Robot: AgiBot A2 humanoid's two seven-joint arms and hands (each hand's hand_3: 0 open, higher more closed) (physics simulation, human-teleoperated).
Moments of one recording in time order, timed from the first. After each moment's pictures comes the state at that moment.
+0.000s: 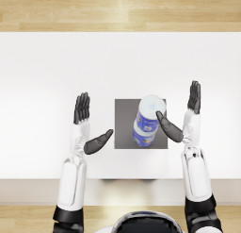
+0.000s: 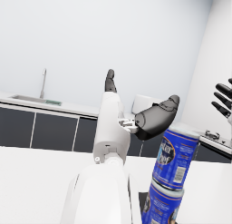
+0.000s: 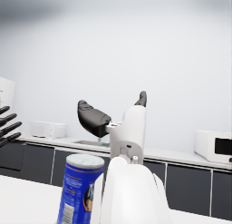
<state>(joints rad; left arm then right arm) 0.39 1.45 0.12 -1.77 1.13 0.00 0.00 0.59 -1.50 0.20 1.78 1.47 -0.26 -0.25</state>
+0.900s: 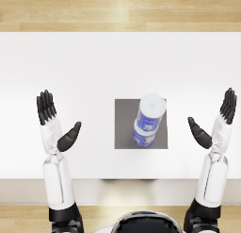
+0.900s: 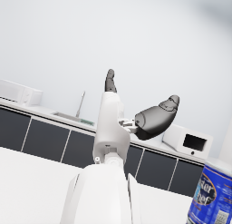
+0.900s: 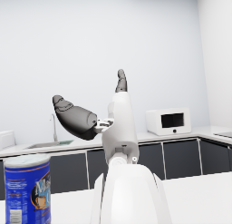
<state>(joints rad) 0.42 1.46 -0.14 -1.78 1.13 0.00 0.00 0.48 -1.51 -0.13 1.81 1.47 0.00 0.00</state>
